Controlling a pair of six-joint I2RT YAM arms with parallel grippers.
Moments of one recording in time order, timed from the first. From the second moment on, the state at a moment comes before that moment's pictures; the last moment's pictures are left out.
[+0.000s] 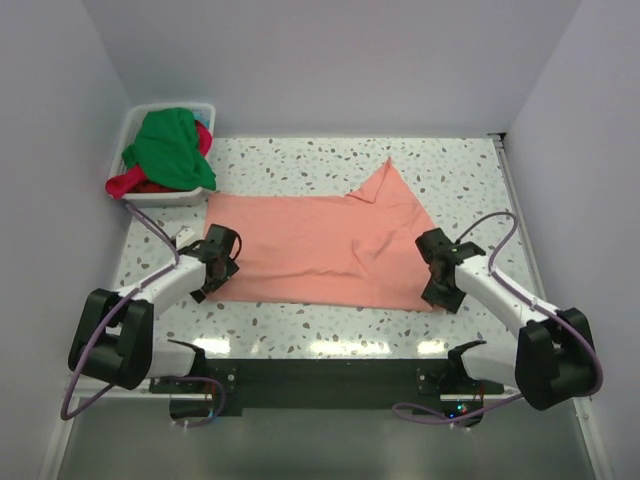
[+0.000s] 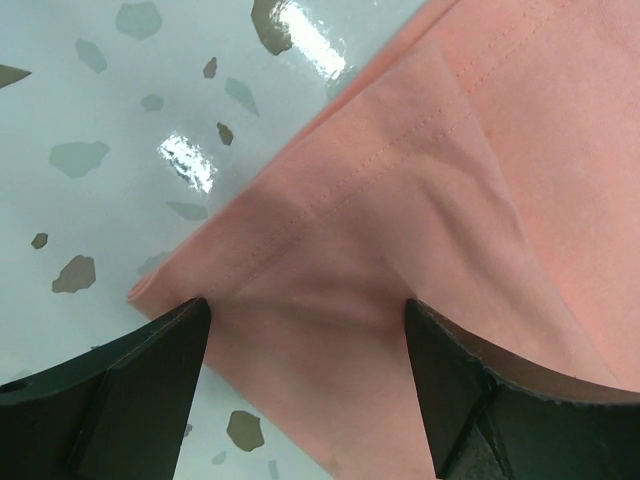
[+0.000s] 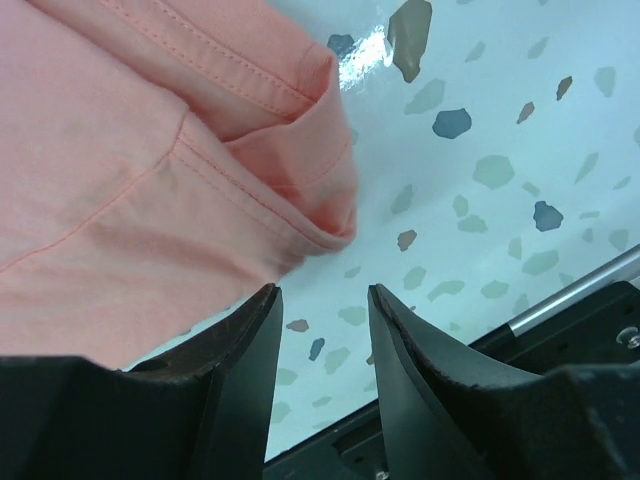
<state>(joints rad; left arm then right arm) -0.27 1.34 0.62 -0.54 -0.52 -1.03 0.34 1.24 0.69 -0.95 0.38 0.91</state>
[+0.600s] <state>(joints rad) -0.27 1.25 0.81 -0.57 -0.54 -0.87 0.34 1.16 0.90 -0.77 0.36 0.70</state>
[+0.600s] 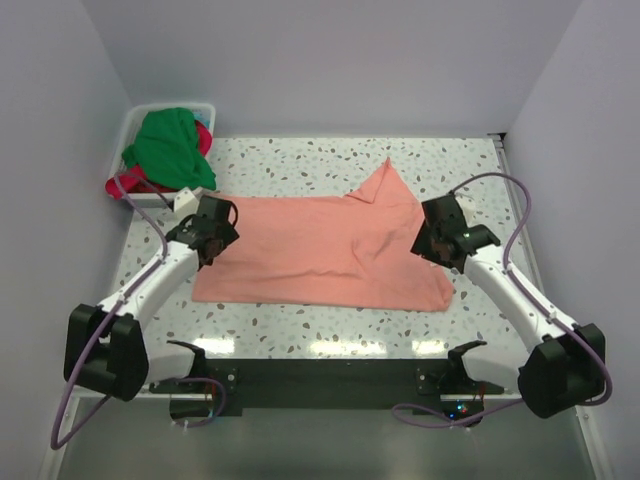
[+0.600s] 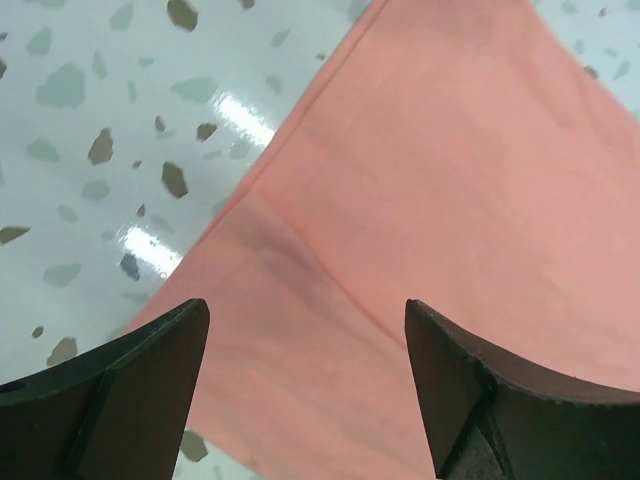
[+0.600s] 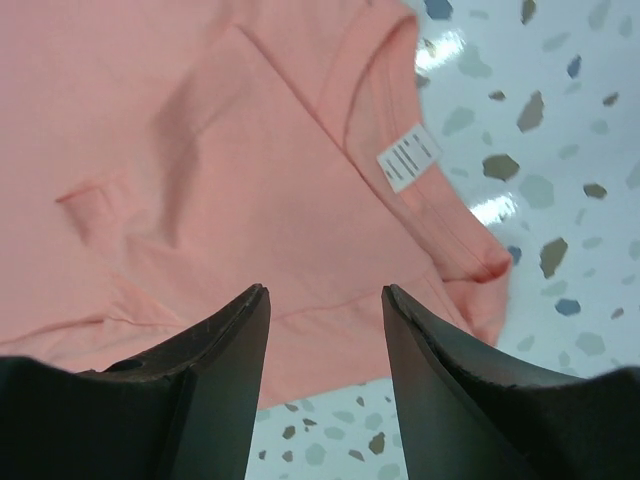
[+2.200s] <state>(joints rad) -0.21 1.95 1.28 -0.25 -0.52 -0.54 0.23 1.92 1.27 -0.48 0.24 0.62</state>
